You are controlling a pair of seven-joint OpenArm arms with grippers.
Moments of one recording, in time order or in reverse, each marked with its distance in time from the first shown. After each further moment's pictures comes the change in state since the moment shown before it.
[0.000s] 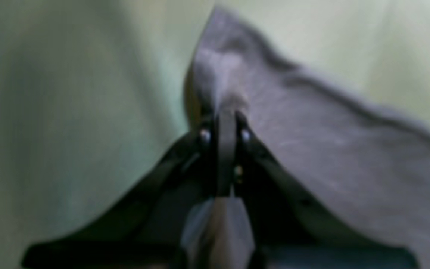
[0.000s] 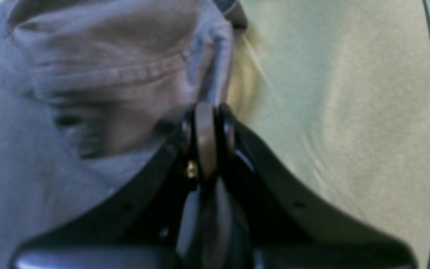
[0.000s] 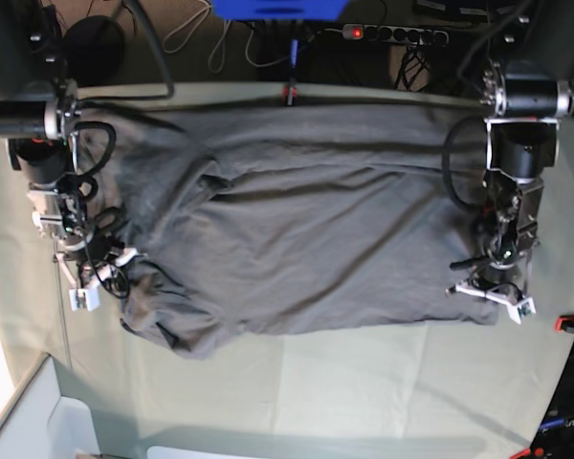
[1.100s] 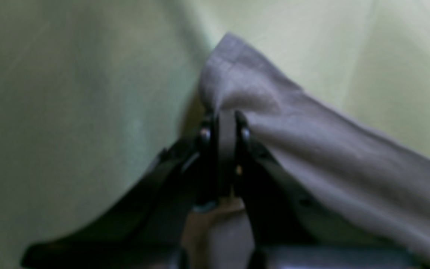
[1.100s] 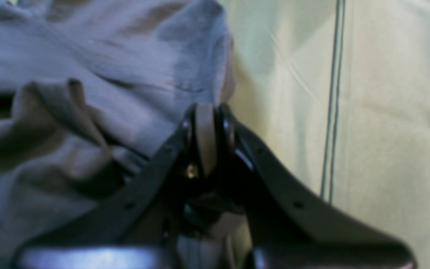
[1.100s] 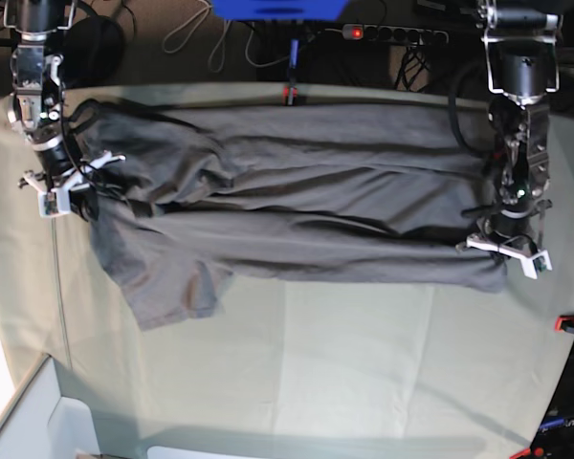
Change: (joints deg) left arm 19.5 -0.3 -6.0 25.0 -0.1 -0.4 4.1; right arm -38.2 -0.5 13.4 50.0 -1.6 1.3 -3.3
